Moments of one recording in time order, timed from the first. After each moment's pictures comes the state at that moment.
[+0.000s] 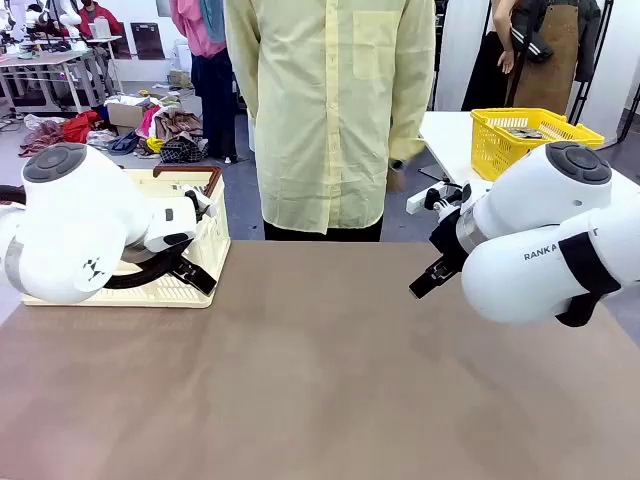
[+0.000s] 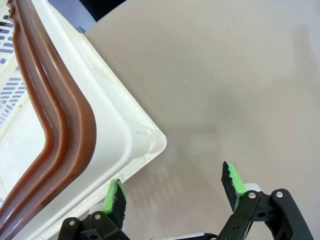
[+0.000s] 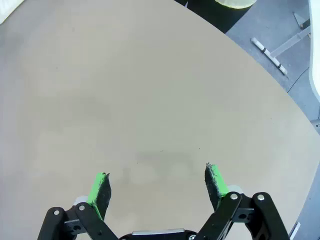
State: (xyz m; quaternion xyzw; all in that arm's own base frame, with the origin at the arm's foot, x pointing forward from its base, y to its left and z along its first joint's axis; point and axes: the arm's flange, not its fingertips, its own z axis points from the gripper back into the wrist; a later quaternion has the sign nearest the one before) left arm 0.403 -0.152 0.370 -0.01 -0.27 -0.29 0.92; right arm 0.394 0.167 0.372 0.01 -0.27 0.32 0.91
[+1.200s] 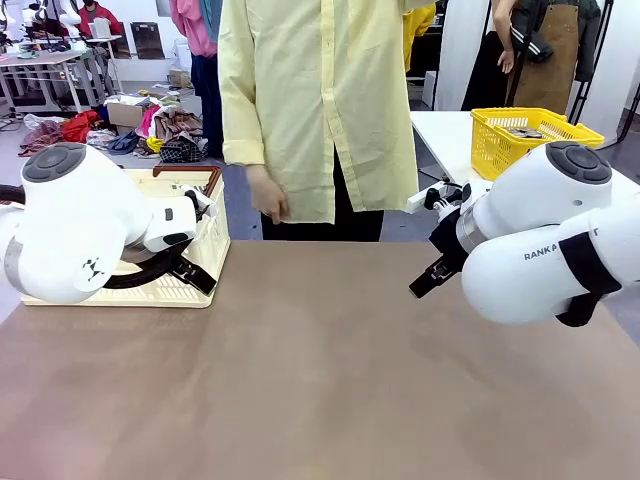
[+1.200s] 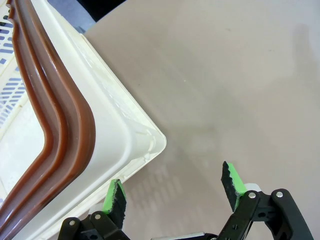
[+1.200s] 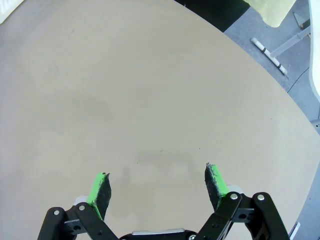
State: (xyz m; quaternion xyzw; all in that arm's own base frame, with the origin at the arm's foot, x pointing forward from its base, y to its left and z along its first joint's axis) left arm 0.403 -0.152 0.370 -0.01 -0.27 -0.29 0.92; right arm 0.394 0.167 0.372 0.01 -0.27 0.32 0.91
